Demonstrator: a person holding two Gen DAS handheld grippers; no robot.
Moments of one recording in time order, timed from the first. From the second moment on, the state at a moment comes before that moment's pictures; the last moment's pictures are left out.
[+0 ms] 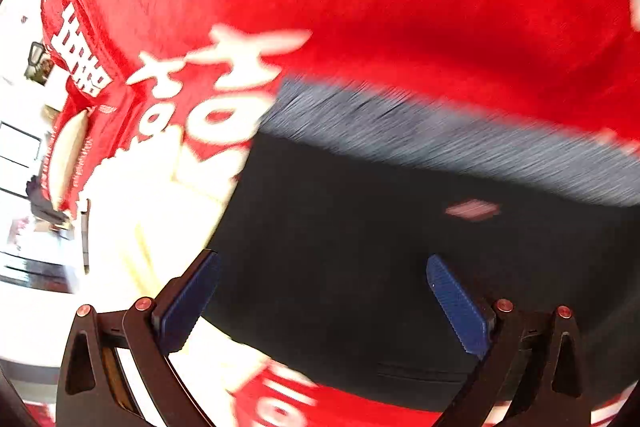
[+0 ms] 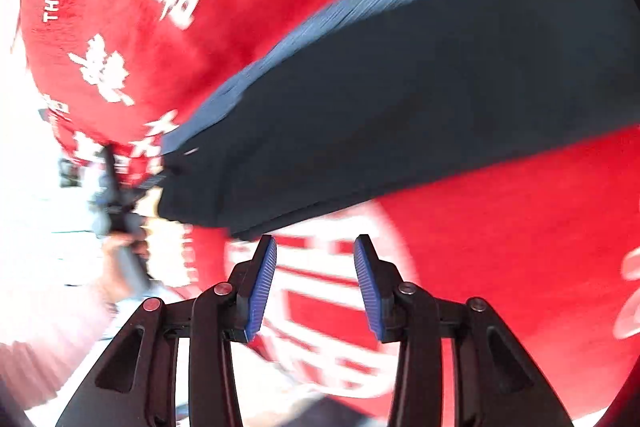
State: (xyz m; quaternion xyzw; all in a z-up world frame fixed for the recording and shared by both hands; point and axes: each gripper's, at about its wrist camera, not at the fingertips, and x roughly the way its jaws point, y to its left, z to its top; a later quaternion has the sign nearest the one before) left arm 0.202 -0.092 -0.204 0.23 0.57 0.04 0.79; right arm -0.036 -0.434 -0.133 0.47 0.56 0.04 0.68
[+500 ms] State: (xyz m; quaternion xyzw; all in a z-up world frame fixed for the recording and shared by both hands) left arm 0.212 -0.050 -0.219 0.13 0.57 -0.08 0.81; right arm 0.019 -0.368 -0.193 0.55 0.52 0.03 0.65
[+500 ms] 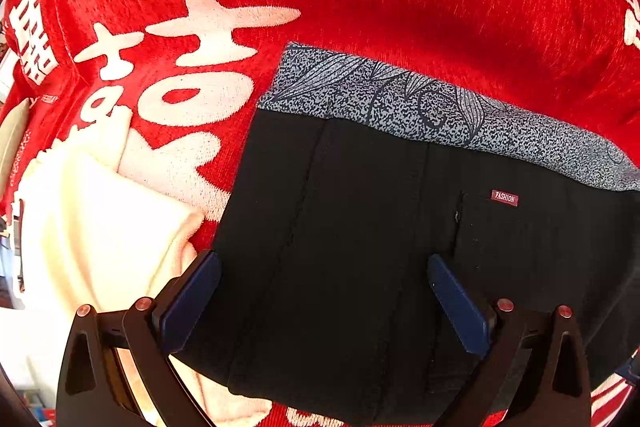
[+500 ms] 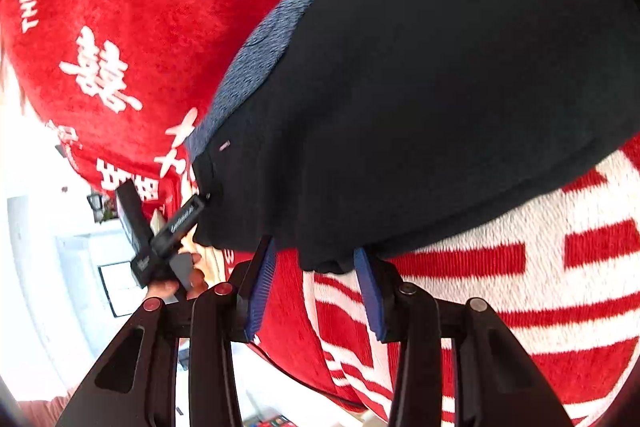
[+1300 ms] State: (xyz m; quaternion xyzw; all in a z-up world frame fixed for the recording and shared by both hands) left arm 0.212 -0.089 -0.175 0.13 0.57 -0.12 0.80; right arm -0.004 -0.401 -0.130 0.38 0.58 -0.02 0.72
